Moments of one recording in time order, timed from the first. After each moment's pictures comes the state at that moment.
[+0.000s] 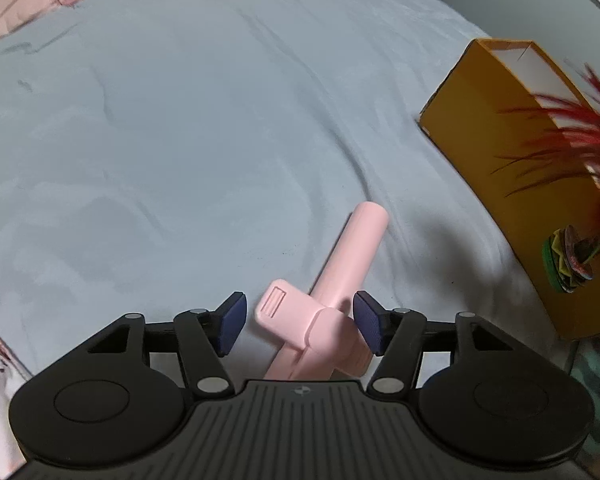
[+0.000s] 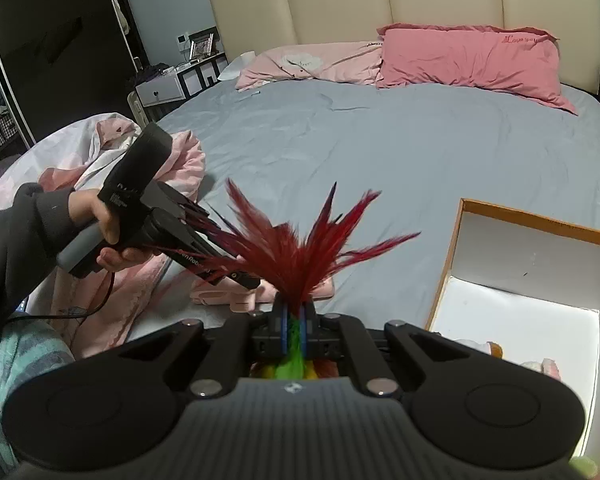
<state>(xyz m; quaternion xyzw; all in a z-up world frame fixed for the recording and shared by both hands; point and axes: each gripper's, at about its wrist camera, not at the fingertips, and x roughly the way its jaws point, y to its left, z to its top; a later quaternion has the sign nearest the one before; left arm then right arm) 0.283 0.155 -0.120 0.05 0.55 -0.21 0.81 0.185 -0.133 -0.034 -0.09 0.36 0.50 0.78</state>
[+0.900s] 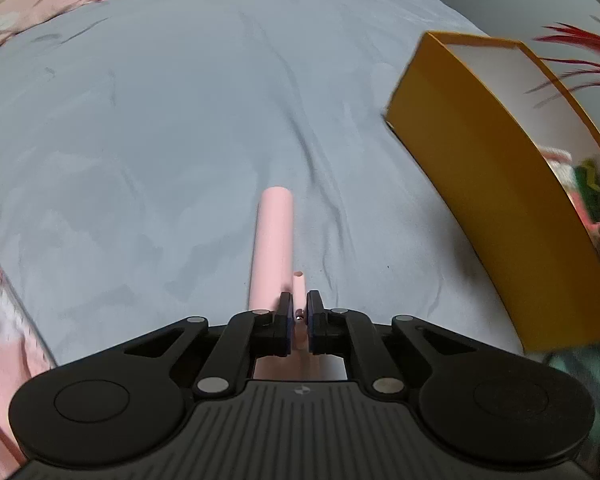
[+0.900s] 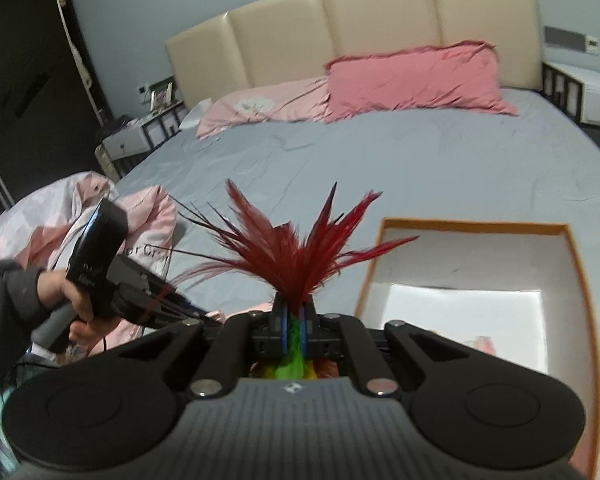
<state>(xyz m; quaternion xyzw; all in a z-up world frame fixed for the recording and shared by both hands) 0.233 0.107 -0.100 0.03 0.55 -0.14 0.83 0.178 -0.204 0.008 -0.02 0.33 0.44 0.84</state>
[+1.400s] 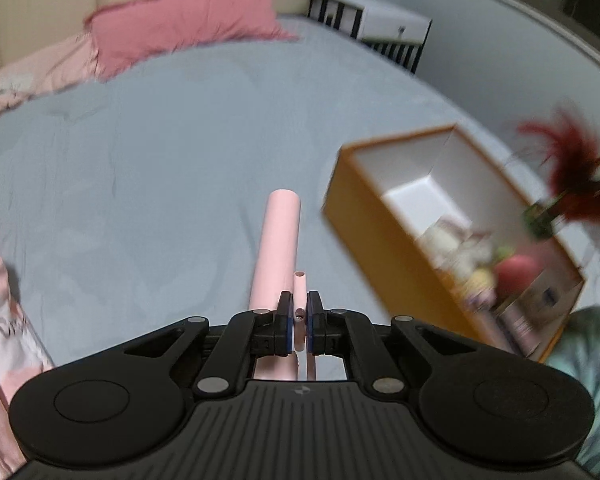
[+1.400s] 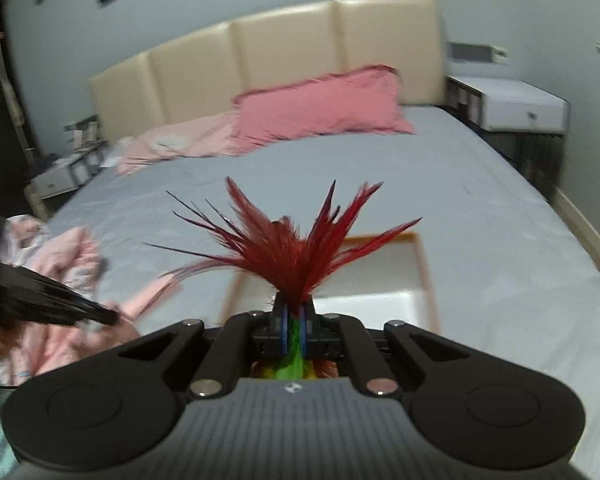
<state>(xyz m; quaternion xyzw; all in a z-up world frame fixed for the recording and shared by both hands) 0.201 0.061 -0.001 0.02 0.45 -0.16 0.88 0.208 -0.298 0.021 -0.02 0.32 0.31 0.89</state>
